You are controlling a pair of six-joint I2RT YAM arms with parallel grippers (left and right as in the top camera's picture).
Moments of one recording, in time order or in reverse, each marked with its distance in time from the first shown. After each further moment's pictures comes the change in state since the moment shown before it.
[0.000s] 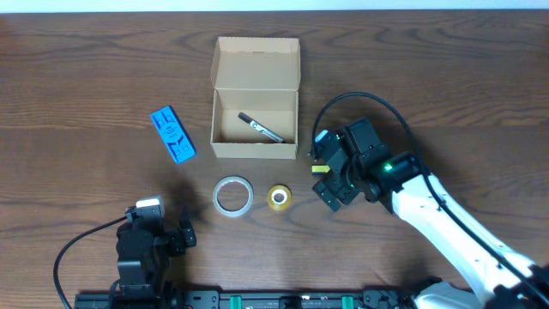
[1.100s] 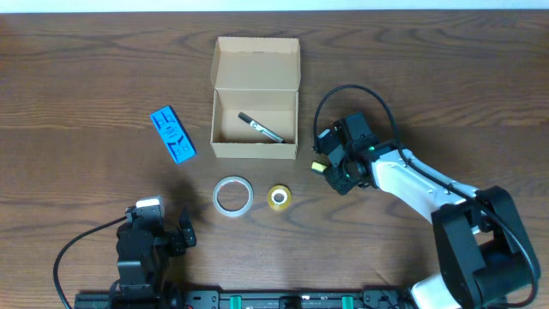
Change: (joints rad) left arm 0.000 0.000 0.000 0.000 0.000 0.000; right arm -0.093 0.306 -0.021 0.197 -0.018 -0.005
